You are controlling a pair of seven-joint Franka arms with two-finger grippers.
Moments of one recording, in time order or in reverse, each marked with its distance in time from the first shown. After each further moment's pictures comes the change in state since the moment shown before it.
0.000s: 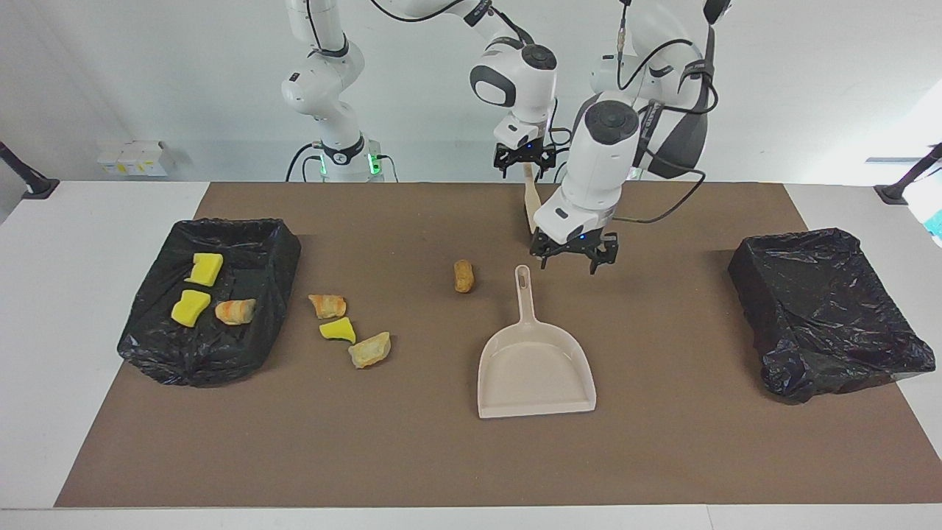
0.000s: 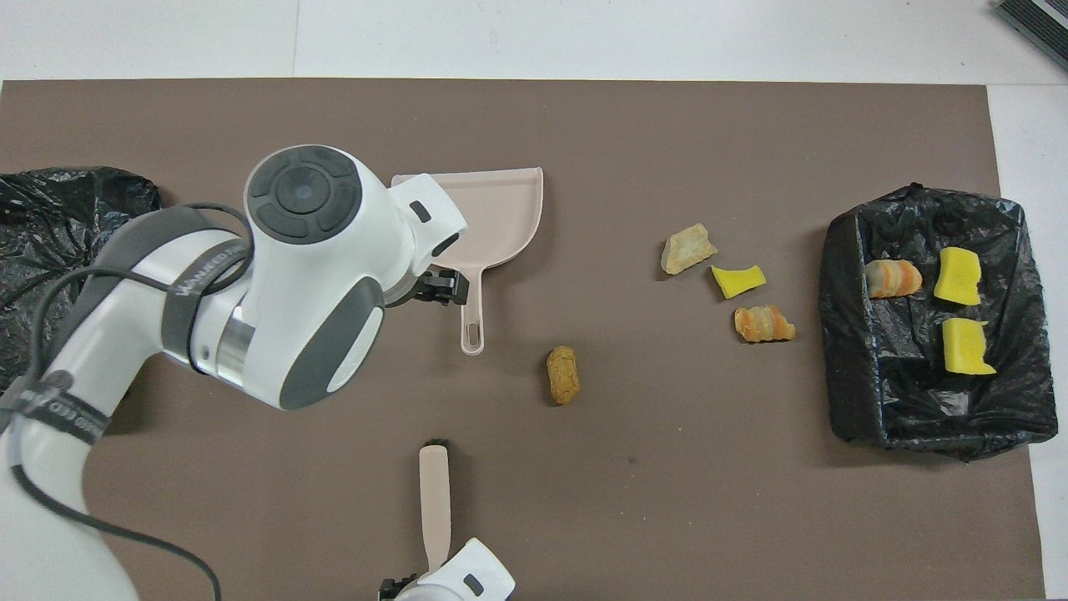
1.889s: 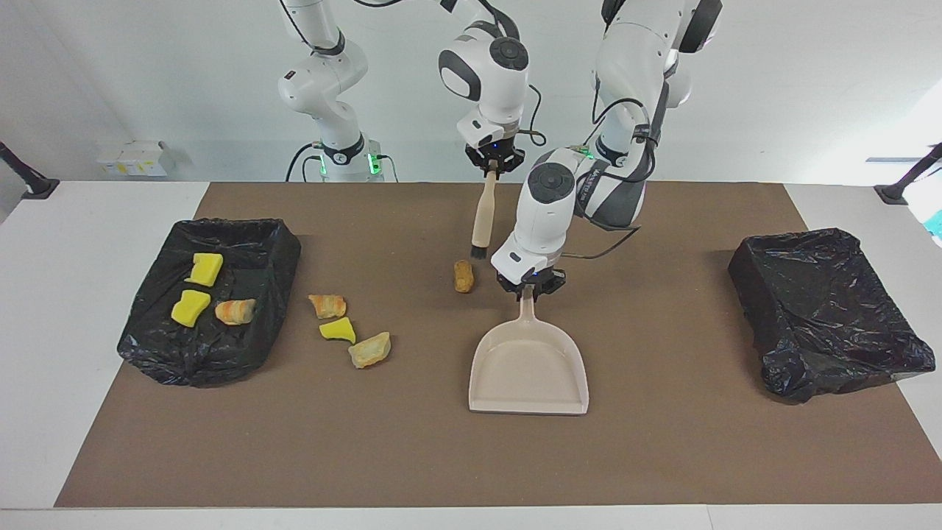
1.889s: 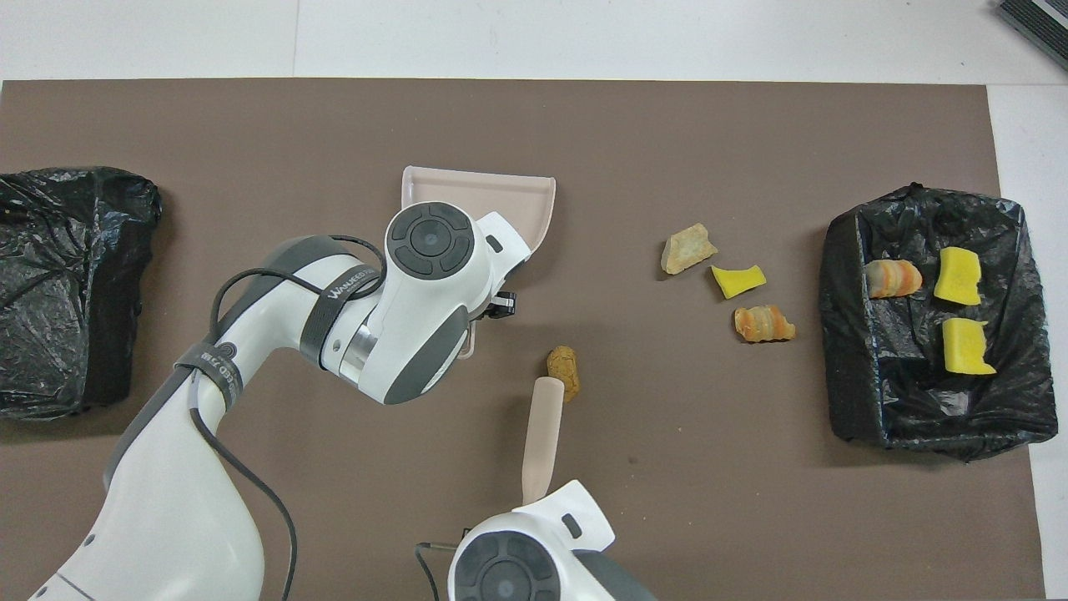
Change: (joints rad) left arm -0.074 0.127 0.003 -0.028 0.031 0.109 -0.090; right arm -0.222 -0.174 -0.024 0.008 0.018 -0.312 -0.043
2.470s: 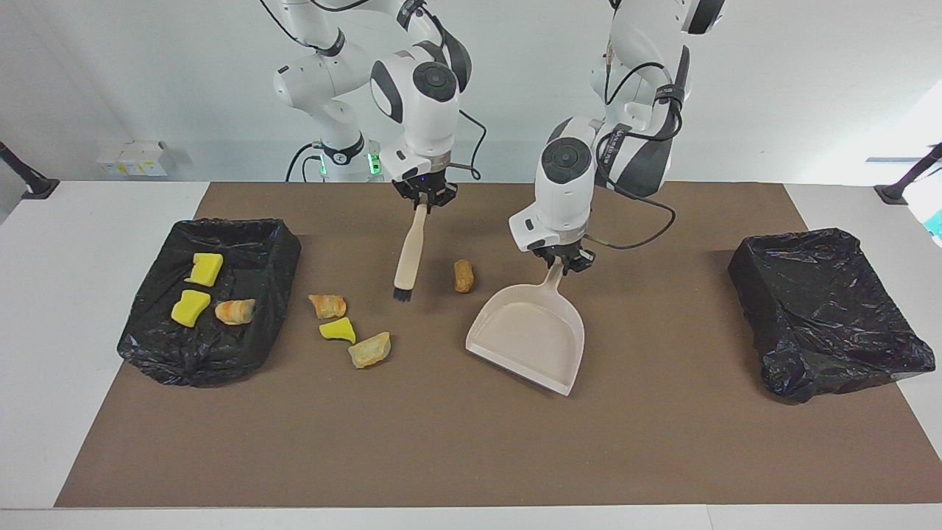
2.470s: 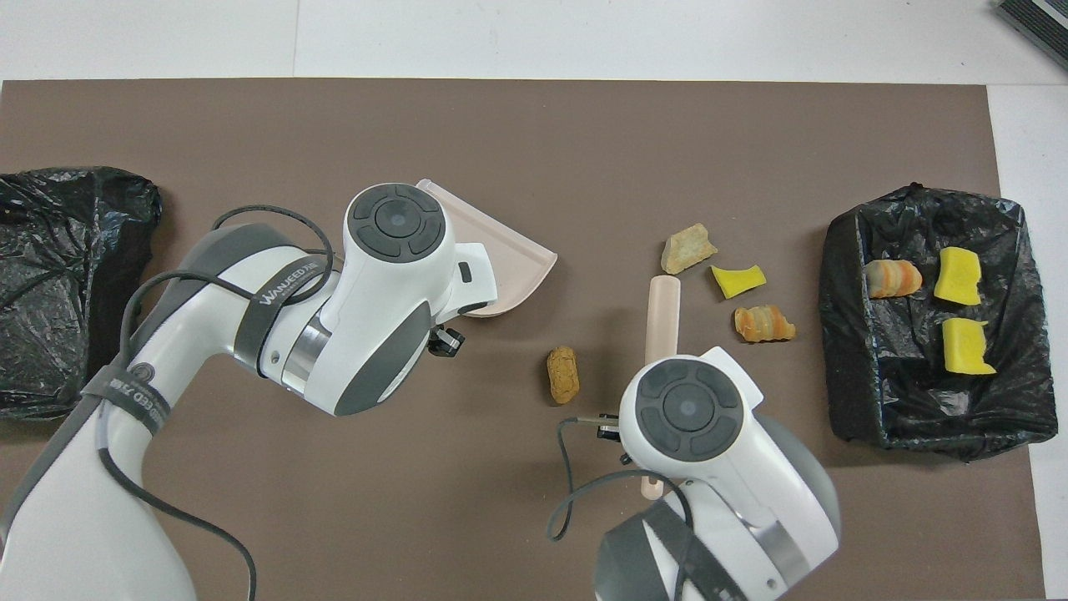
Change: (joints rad) left arm 0.022 -0.113 0.021 0.001 0.032 -0.278 0.474; right arm -0.335 0.002 -0.003 0.009 -0.201 -0.067 -0.332
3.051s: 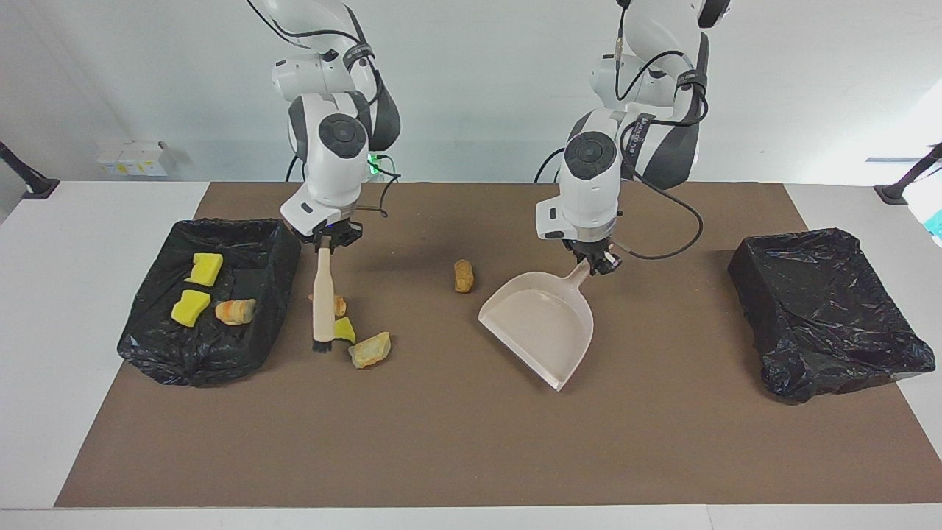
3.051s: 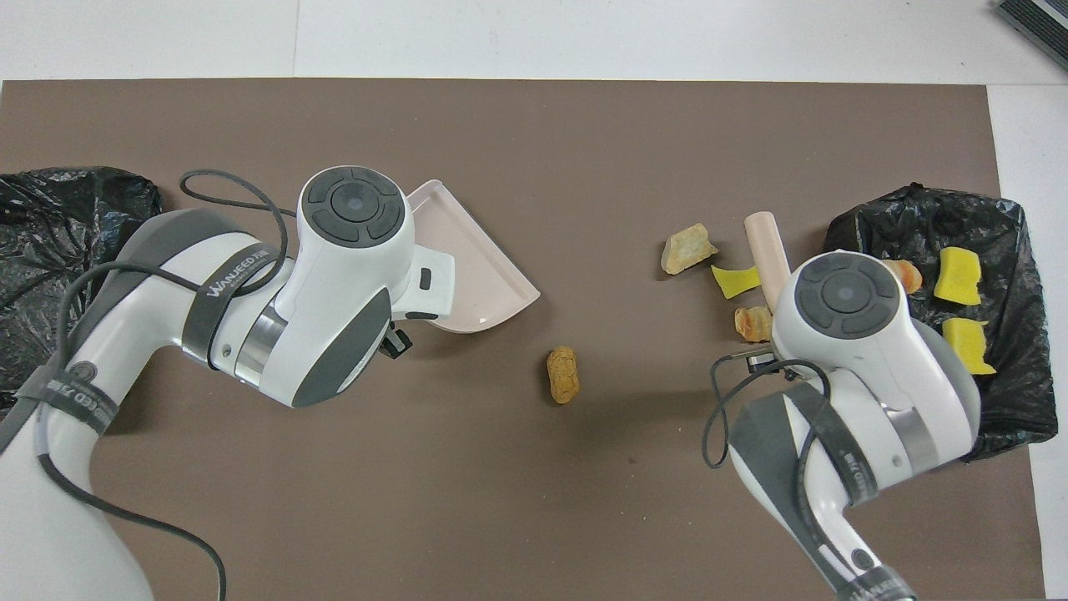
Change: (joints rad) left arm 0.051 -0.027 0.003 -0.004 0.093 -0.042 0.376; right arm -0.334 0.069 -0.002 0.014 -0.296 0.060 -0.504
